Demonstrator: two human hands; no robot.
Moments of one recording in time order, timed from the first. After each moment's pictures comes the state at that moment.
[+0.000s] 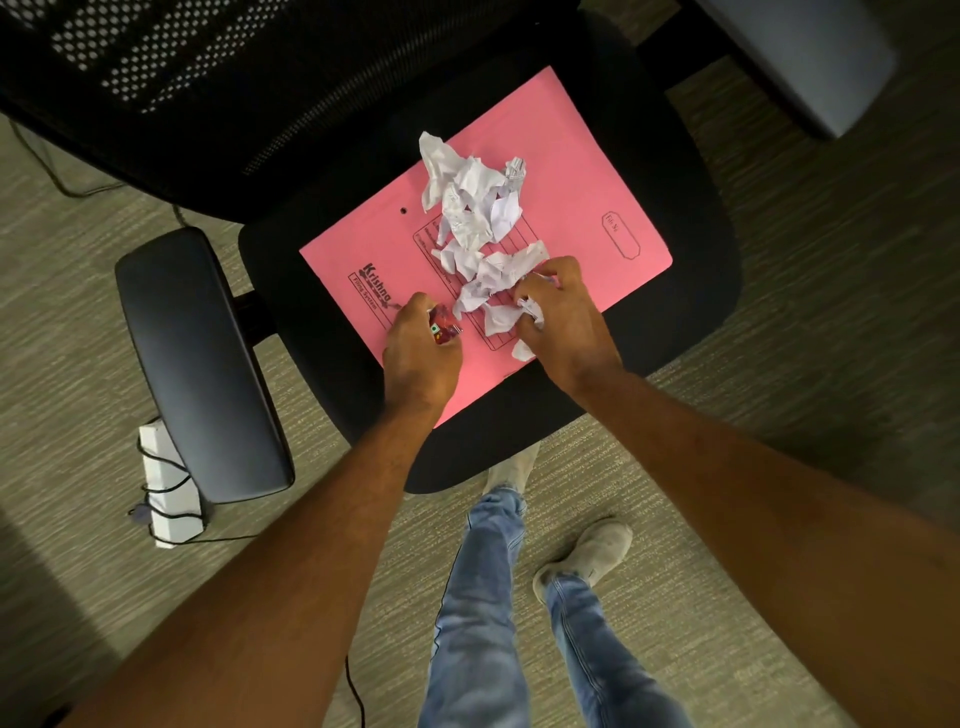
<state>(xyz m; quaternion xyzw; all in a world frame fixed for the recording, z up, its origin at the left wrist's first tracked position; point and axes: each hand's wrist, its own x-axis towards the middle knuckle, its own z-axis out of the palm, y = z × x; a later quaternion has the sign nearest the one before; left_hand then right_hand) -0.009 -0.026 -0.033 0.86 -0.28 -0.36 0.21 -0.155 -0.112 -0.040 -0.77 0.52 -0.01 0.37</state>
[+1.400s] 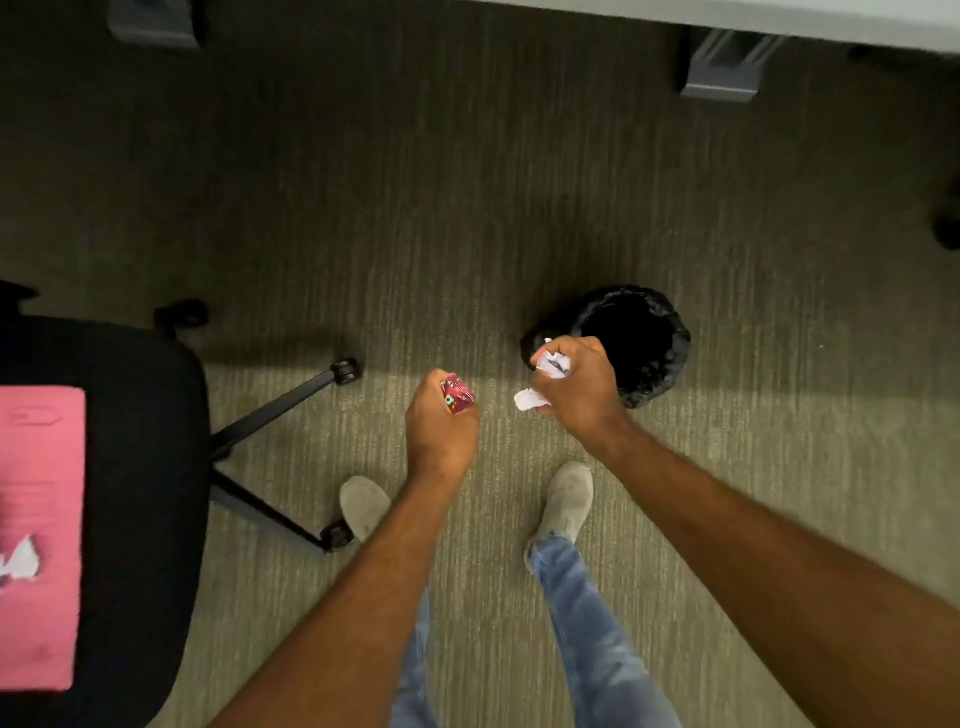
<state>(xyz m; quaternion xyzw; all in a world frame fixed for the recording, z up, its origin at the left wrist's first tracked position) -0.521 0.035 -0.016 0.66 -0.55 -0.50 0.06 -0.676 0.094 -0.026 -0.19 0.83 -0.33 0.41</state>
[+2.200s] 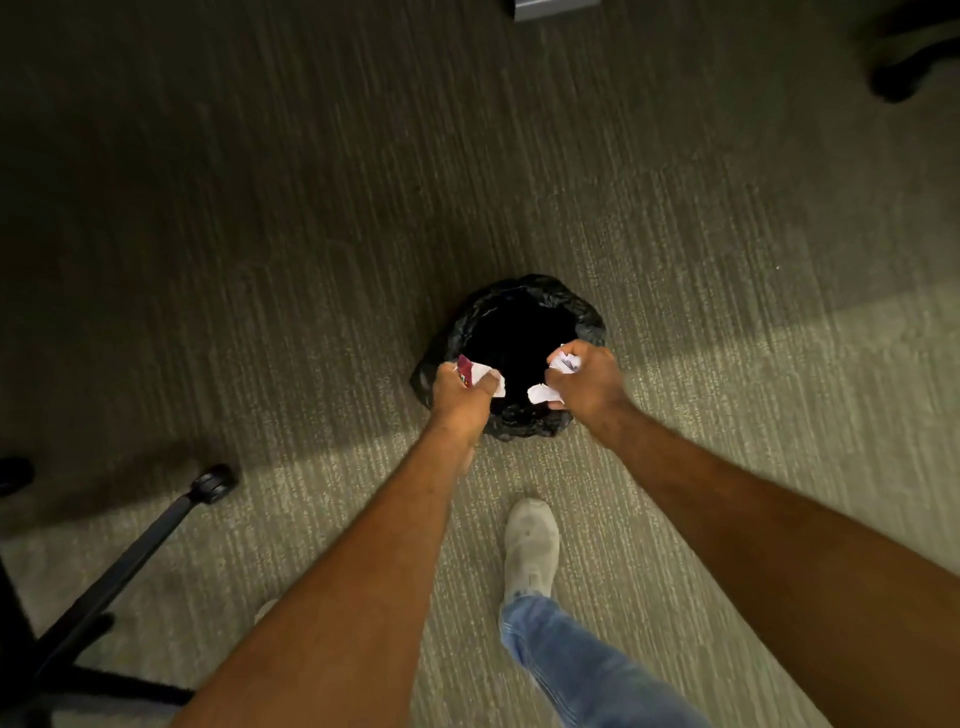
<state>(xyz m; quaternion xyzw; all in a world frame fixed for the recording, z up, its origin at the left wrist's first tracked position) -0.781 0.089 -0.218 0.60 -0.49 -0.62 -0.08 -0.900 0.207 -0.255 0.00 0.86 -0.33 0.40</state>
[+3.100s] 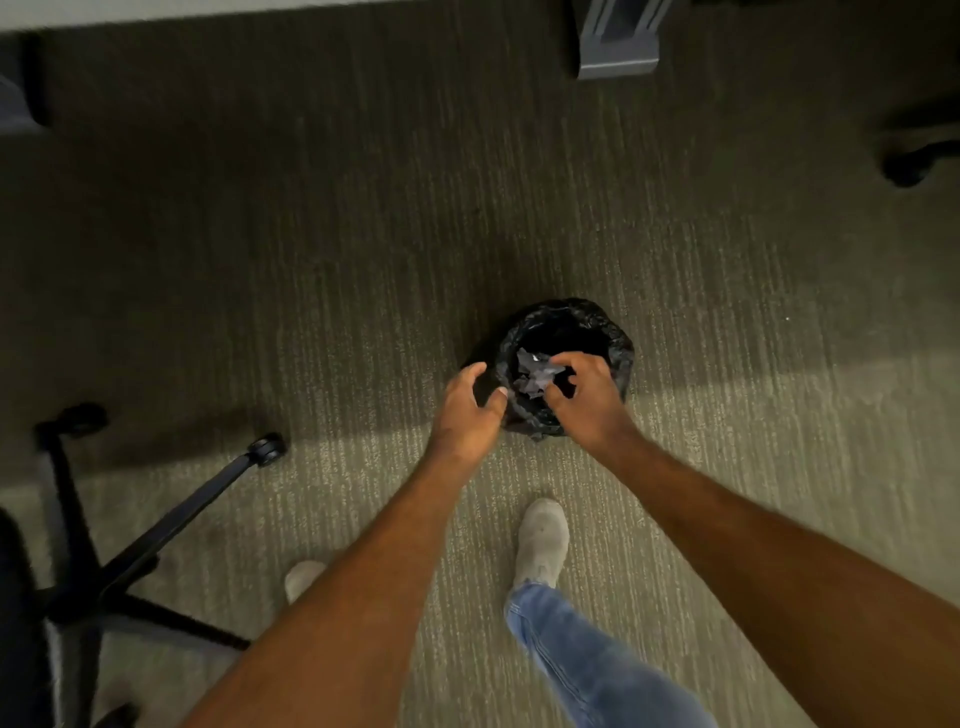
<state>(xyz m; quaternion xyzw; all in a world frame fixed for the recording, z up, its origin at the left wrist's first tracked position) -0.706 0.055 -0.150 0.53 -0.60 -0.59 -0.08 -0.840 0.169 -0.150 -0.21 0.87 -0.25 0.37</state>
